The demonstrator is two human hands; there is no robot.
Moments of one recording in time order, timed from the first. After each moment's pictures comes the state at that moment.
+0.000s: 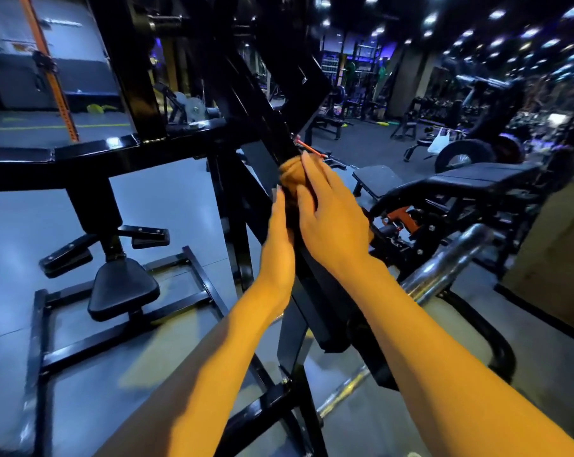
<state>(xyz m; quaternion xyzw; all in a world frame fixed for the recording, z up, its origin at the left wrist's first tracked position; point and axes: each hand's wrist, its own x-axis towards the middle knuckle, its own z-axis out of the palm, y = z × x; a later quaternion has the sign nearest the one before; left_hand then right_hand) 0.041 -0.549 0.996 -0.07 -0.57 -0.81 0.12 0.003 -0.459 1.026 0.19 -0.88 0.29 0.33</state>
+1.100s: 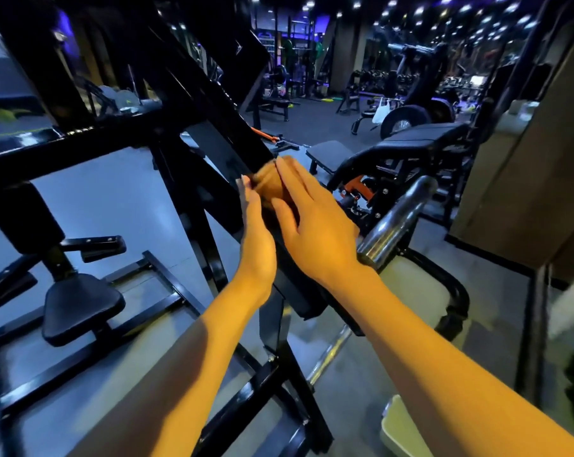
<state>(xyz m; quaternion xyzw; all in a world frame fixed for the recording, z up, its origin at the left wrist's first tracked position) 0.038 -0.541 0.961 -0.13 -0.62 -0.77 0.08 0.046 -0.429 0.981 0.16 -0.89 0.23 0.35</state>
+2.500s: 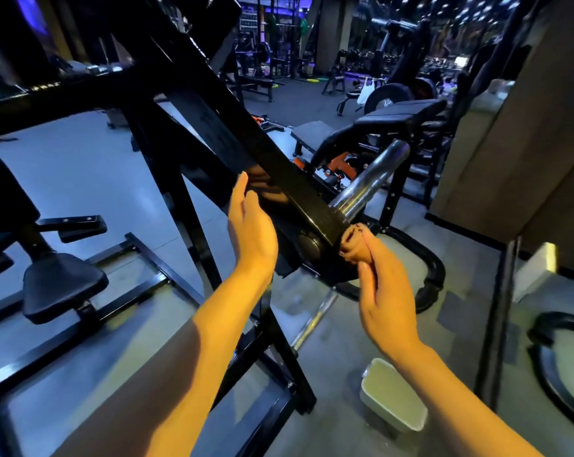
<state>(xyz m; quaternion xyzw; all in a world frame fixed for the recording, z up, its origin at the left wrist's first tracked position) 0.087 -0.506 0.932 -0.01 -0.62 -0.77 0.16 0.187 -0.326 0.870 0.09 -0.85 0.38 0.36</state>
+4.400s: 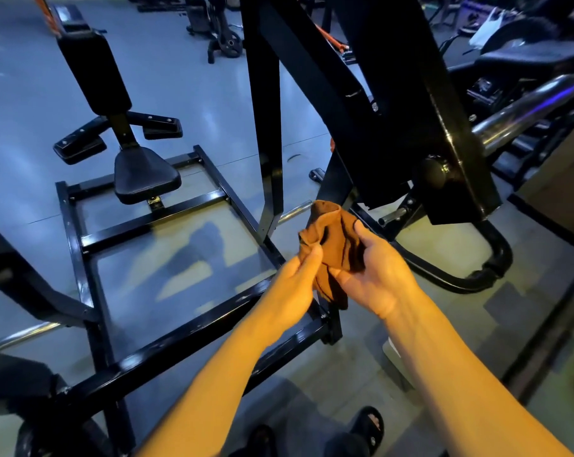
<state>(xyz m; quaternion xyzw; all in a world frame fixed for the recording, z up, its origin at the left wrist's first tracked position) 0.237 -0.610 0.809 0.00 -0.66 -0.73 -0.14 0.198 -0.479 0.854 -0.23 -0.47 0.83 -0.17</state>
